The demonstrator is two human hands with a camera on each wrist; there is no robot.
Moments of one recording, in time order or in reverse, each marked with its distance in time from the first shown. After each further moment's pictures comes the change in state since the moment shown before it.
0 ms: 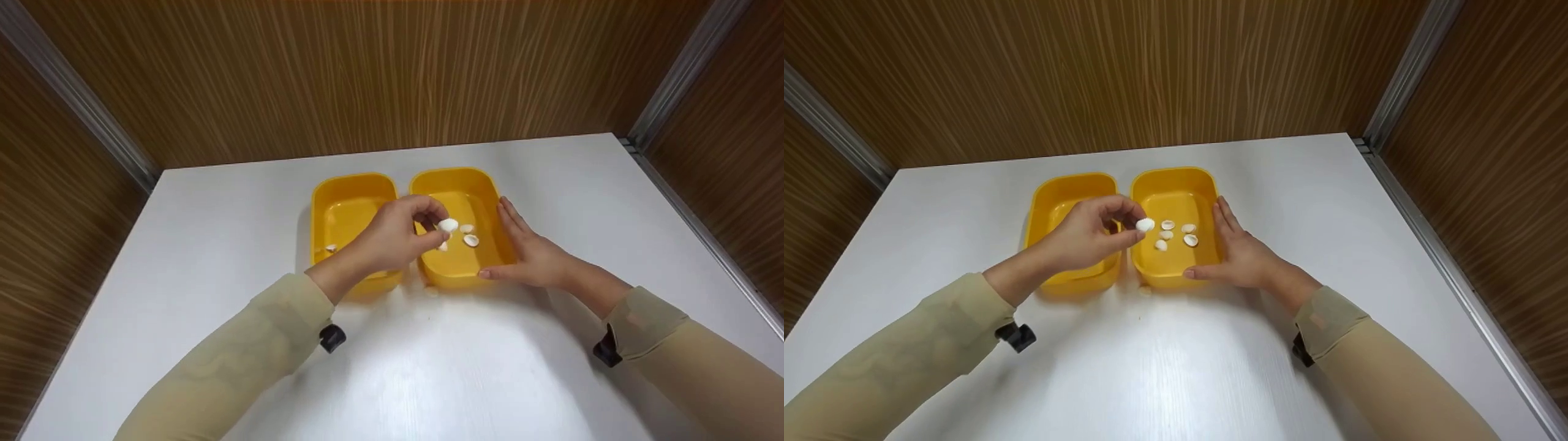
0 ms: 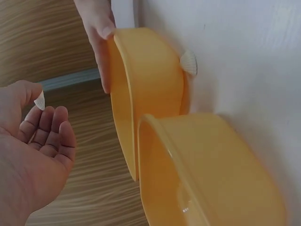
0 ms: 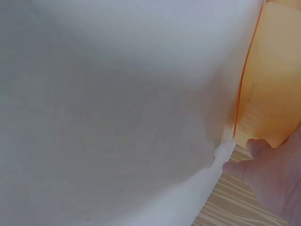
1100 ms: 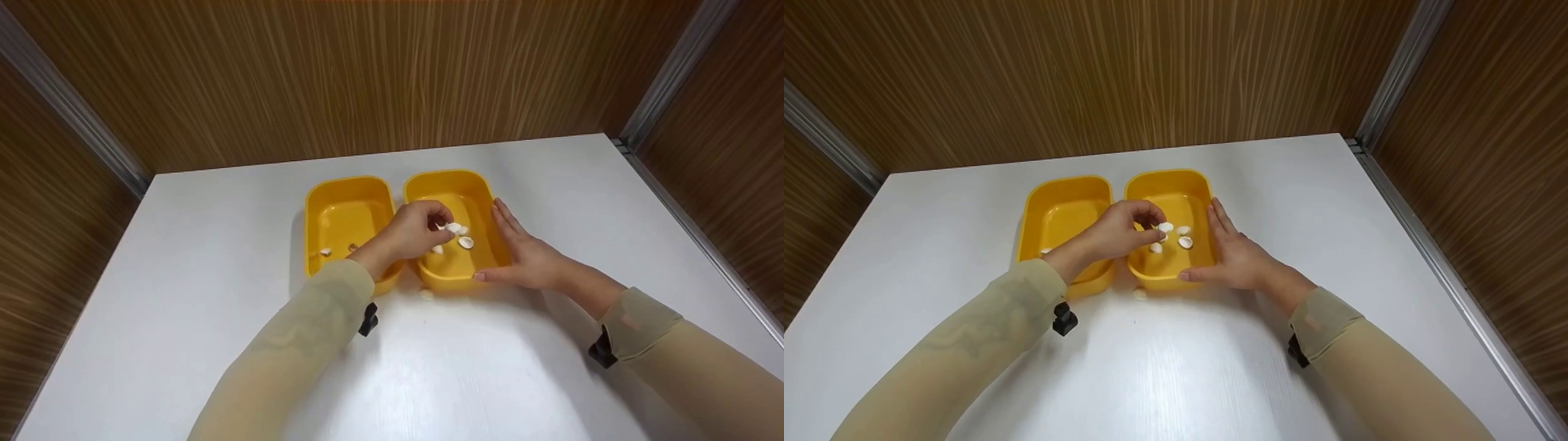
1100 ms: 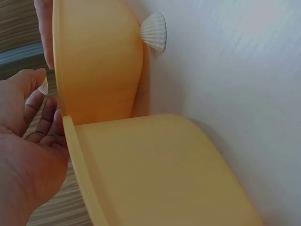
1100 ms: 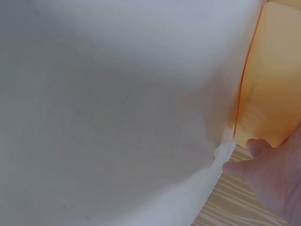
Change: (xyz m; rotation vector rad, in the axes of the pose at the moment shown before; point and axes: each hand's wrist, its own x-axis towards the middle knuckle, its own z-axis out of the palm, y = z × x) left_hand 0.060 -0.046 0.034 0.016 -0.040 -0.171; right_hand -0.001 0.000 0.000 -0.009 0.003 -0.011
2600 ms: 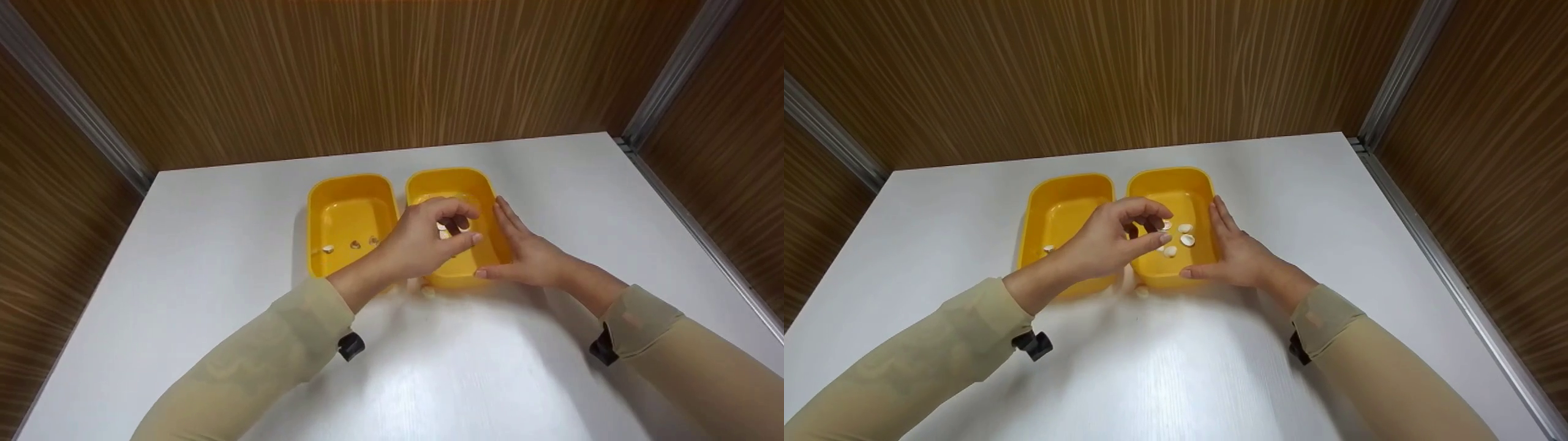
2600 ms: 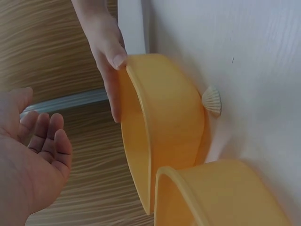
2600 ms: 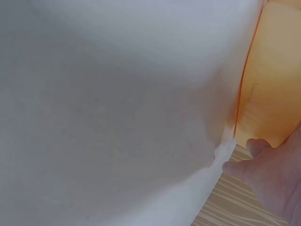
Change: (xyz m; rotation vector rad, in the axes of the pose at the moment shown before) left_hand -0.061 0.059 -0.002 -0.061 0.071 0.323; right_hand -0.002 0.001 -0.004 0.011 -0.017 -0.001
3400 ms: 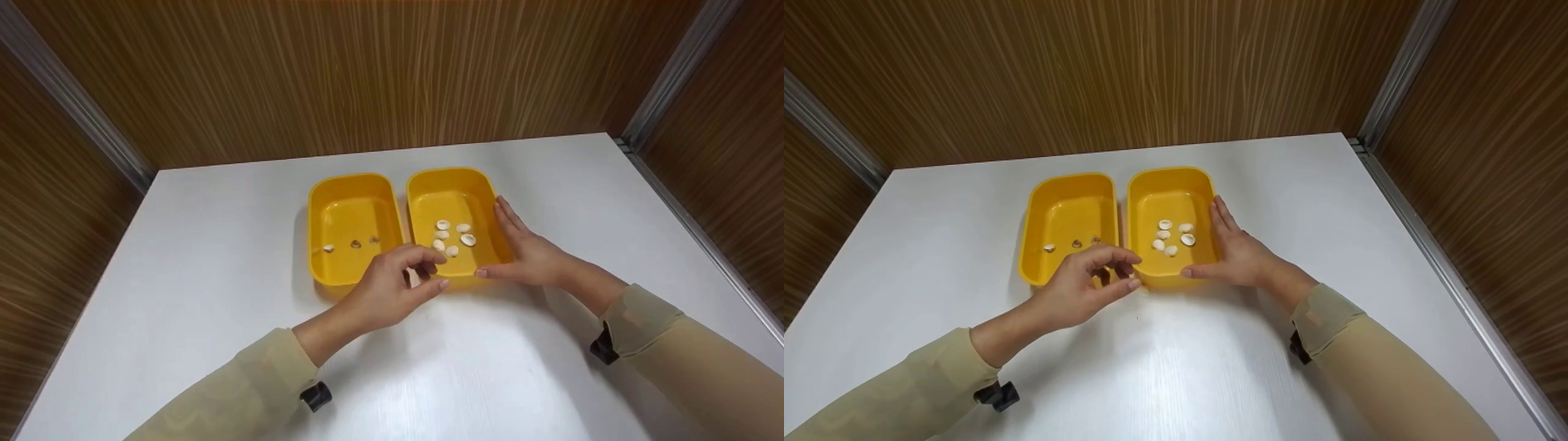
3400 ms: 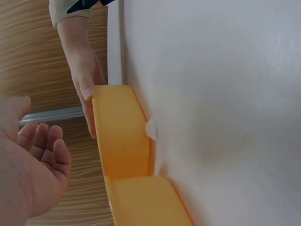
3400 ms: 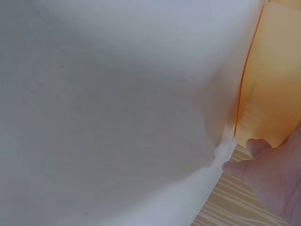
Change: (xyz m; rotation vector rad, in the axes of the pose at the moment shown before) left_hand -0.073 -0.025 0.005 -0.040 0.038 -0.039; right_hand 0.001 -0.003 0.001 0.001 0.008 0.041
